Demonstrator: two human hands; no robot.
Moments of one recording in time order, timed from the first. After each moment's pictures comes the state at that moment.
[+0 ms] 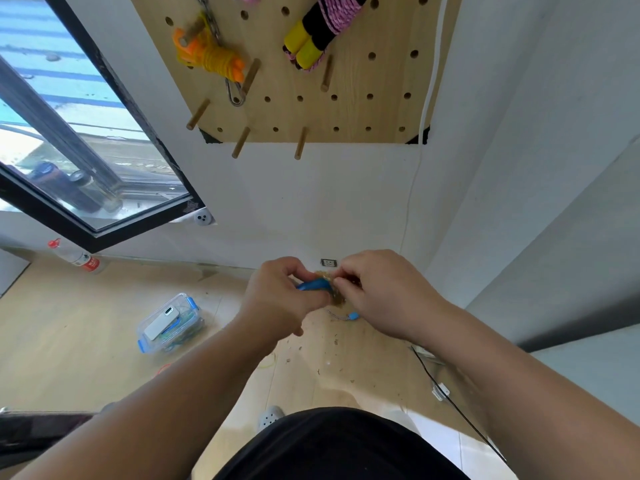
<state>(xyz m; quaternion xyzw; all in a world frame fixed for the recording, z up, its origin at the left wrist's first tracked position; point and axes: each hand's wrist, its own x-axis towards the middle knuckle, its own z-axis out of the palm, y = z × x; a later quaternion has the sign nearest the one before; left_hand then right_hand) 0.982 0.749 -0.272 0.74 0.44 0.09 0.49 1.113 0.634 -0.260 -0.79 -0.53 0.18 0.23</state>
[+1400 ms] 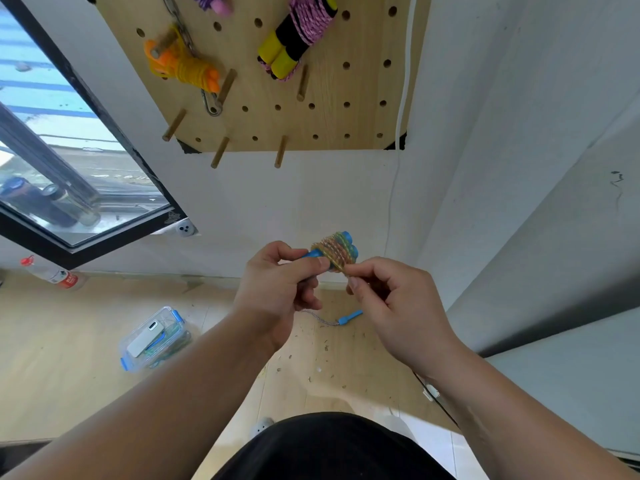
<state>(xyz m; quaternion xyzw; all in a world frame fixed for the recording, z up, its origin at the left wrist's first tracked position) 1.016 0.740 -0.251 0.51 0.40 0.19 0.73 1.109 0.593 -0.276 -0.76 -0.38 0.13 0.52</state>
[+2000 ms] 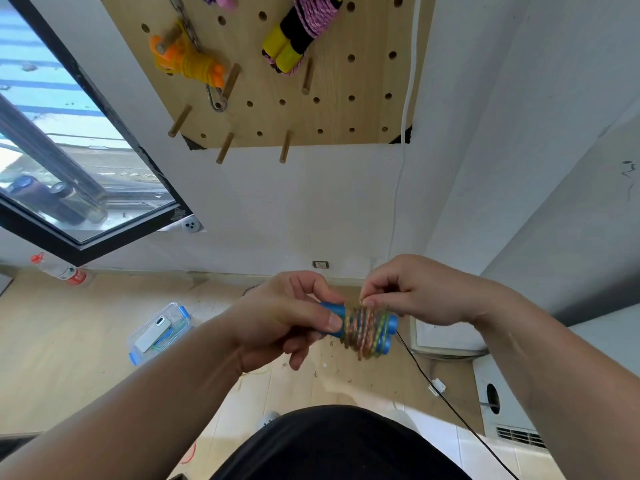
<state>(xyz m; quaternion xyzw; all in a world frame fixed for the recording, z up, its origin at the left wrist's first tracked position) 0.977 0.747 -0.242 0.55 0.23 -0.12 0.79 1.167 0.597 -0.262 -0.69 -0.56 0.38 0.24</state>
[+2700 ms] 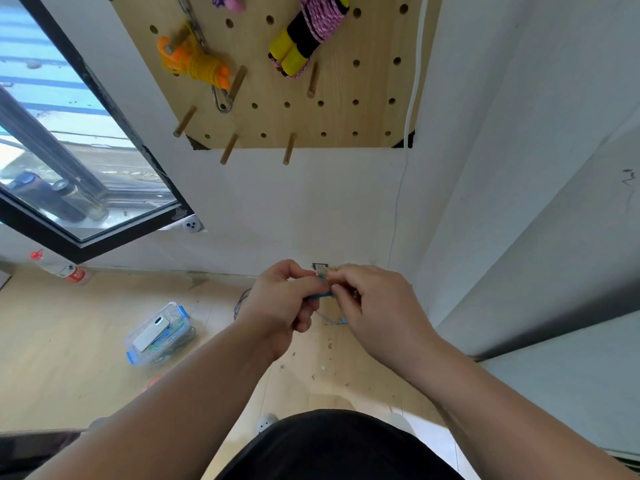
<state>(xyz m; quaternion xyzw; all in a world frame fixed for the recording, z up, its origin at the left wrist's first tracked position) 0.997 0.744 -0.271 0.54 0.46 0.10 0.70 1.089 0.616 -0.278 -0.79 -0.47 0.10 0.38</state>
